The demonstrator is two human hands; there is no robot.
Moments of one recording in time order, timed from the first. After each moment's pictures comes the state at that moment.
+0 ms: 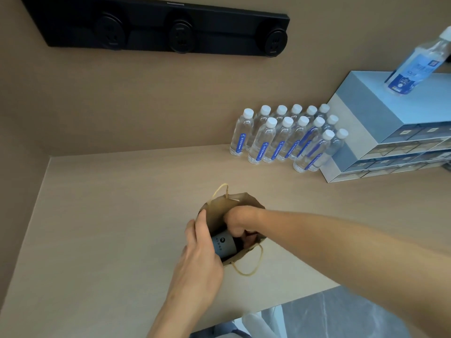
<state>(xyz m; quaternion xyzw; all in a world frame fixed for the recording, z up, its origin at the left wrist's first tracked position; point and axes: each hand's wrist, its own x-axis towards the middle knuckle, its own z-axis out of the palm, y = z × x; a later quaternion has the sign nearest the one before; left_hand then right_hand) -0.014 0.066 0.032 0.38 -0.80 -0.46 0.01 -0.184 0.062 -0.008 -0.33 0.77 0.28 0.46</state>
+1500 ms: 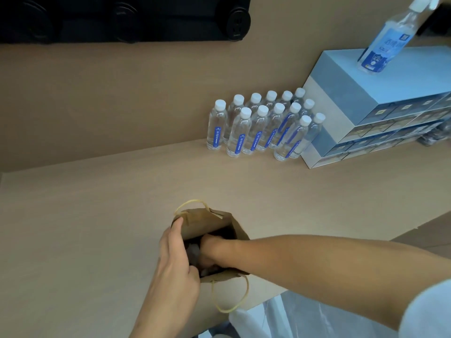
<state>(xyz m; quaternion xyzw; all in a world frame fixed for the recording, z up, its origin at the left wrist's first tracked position) -0.023 0.060 0.010 0.34 -0.80 -0.50 0.05 -0.147 0.091 -0.050 -0.26 0.81 0.02 0.52</state>
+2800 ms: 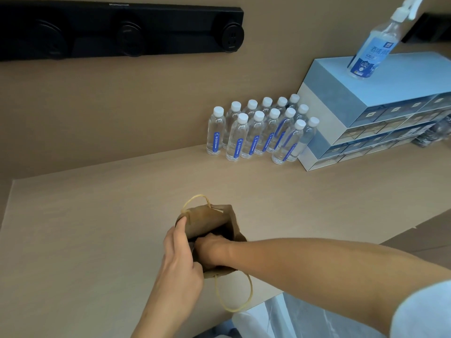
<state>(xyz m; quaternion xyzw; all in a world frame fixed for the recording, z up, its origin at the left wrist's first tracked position) -0.019 0.067 0.017 0.33 -0.80 -0.50 0.03 -0.137 0.091 -0.030 -0.41 0.79 0.12 0.44</state>
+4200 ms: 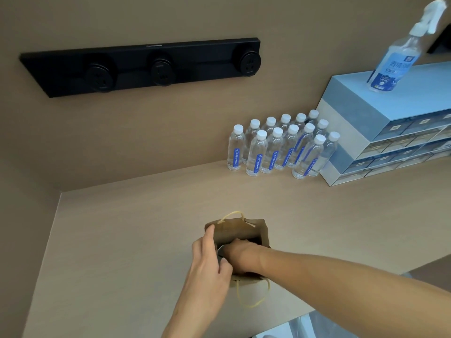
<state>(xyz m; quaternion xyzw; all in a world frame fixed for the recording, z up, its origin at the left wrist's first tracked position) -0.030 0.073 0.024 0.34 -0.79 -0.50 0.03 -0.147 0.102 0.029 -0.46 0.76 0.18 0.41</state>
